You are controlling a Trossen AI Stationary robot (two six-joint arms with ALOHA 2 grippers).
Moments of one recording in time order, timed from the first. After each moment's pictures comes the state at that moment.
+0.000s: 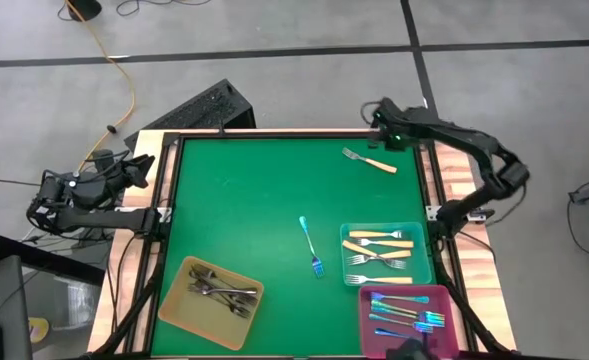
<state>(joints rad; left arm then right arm) -0.02 0.02 0.79 -1.25 -0.94 -0.93 -0.87 1.50 1.08 -0.88 0.25 0.74</state>
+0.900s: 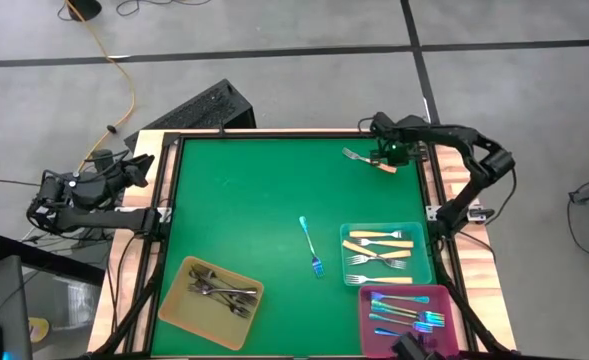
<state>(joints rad) -0.02 0.02 0.79 -1.25 -0.95 -0.95 -0.94 1.64 0.96 -0.88 0.24 0.67</state>
